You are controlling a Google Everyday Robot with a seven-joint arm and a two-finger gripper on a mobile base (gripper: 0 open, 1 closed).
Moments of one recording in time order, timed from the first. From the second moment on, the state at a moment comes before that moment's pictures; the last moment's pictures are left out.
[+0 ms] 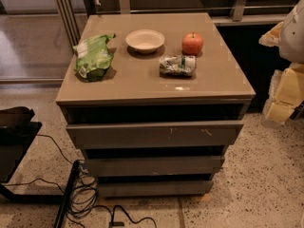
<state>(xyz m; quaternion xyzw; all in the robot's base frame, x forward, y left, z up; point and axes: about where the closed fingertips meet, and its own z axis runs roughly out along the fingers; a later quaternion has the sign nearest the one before) 0.438 -0.217 0.976 -0.60 0.78 -0.03 0.16</state>
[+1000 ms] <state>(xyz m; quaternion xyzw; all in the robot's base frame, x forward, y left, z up) 0.424 -0.213 0.918 -0.63 0.75 0.02 0.20</state>
